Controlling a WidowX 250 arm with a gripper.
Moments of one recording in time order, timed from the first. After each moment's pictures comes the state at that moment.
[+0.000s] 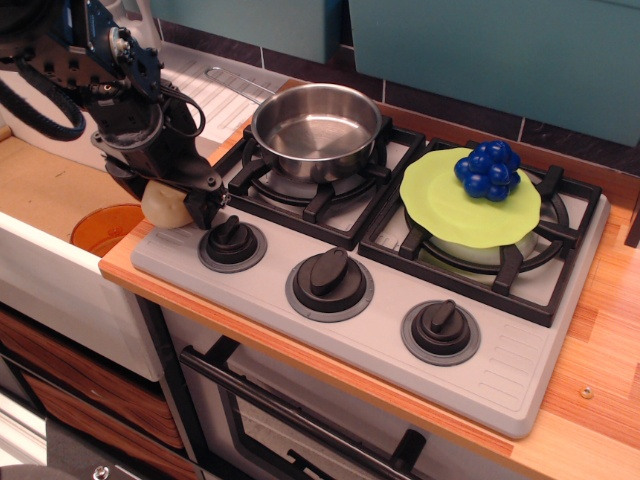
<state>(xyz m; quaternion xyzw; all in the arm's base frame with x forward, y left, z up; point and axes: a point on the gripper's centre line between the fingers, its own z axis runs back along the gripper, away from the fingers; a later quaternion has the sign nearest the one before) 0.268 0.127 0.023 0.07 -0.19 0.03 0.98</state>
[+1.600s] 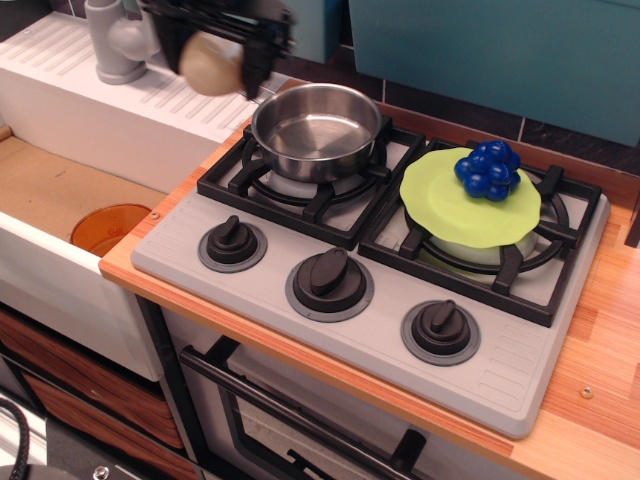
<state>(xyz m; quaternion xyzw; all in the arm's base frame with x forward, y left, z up) 0.314 0.093 0.122 0.10 -0.11 0.08 0.99</state>
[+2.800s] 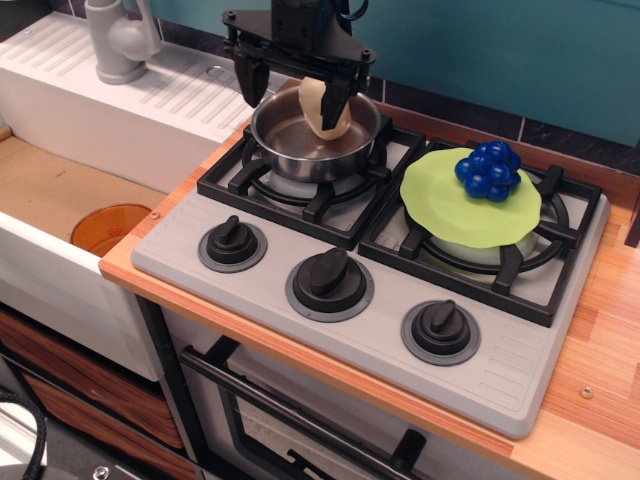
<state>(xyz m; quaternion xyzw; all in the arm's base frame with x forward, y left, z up) 0.341 0.060 0.092 0.09 -0.12 0.10 0.98</state>
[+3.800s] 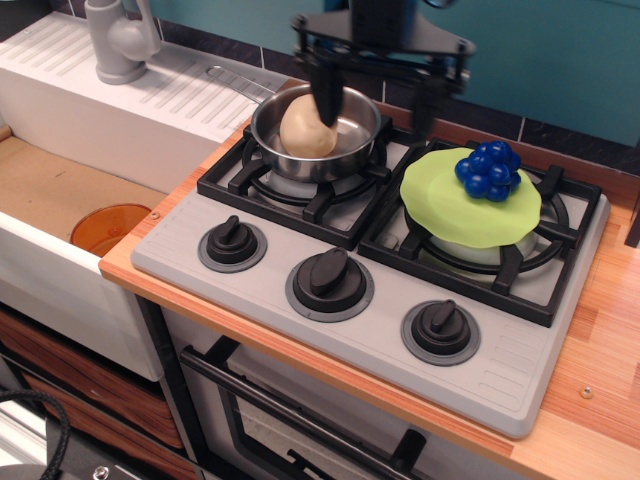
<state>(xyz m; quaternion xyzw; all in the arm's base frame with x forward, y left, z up) 0.321 -0.012 0.113 0.02 -0.09 0.12 0.99</state>
